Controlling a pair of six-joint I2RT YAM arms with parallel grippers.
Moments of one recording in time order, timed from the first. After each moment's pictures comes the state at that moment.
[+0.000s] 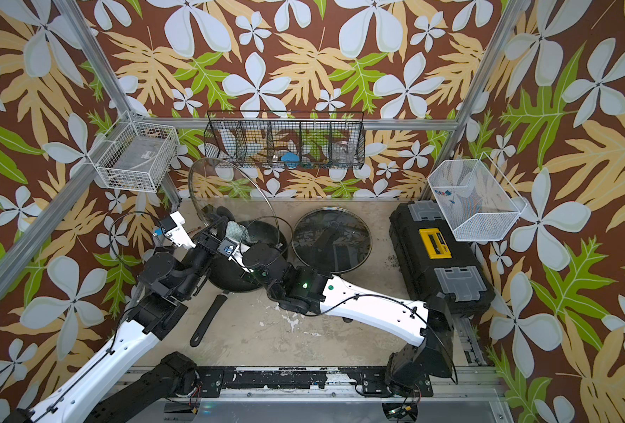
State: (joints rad) left arm -0.48 0.81 0.75 0.23 -0.16 -0.82; right arm 1.18 1.58 1.49 -0.31 0.51 -0.36
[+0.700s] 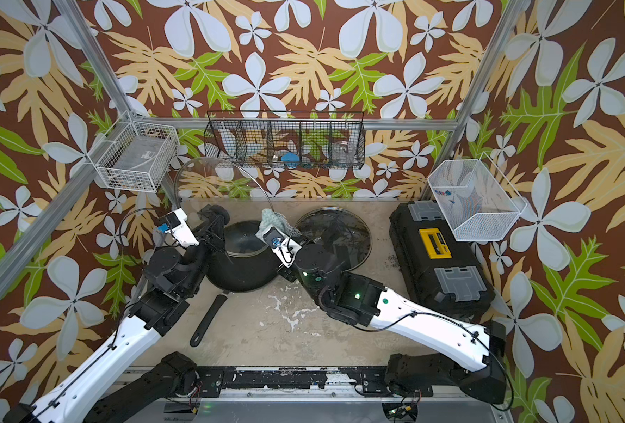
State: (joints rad) left arm -0.48 0.85 0.79 0.14 -0.31 -0.47; right arm 1.11 1.22 1.24 -0.23 0.56 -0.31
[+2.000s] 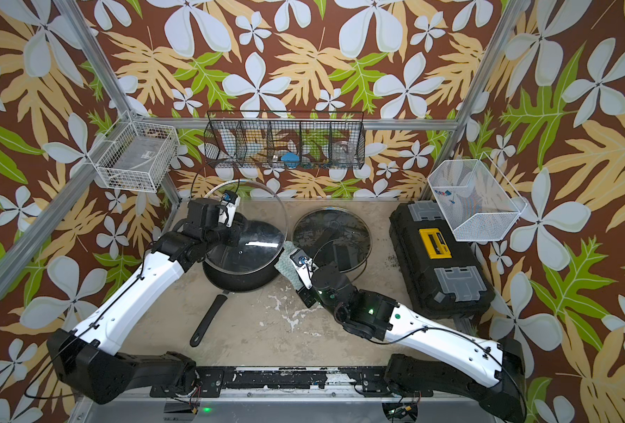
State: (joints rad) left arm -0.37 1.35 1.33 -0.62 -0.12 0.05; right arm 1.05 1.07 0.95 -0.31 0.35 0.00
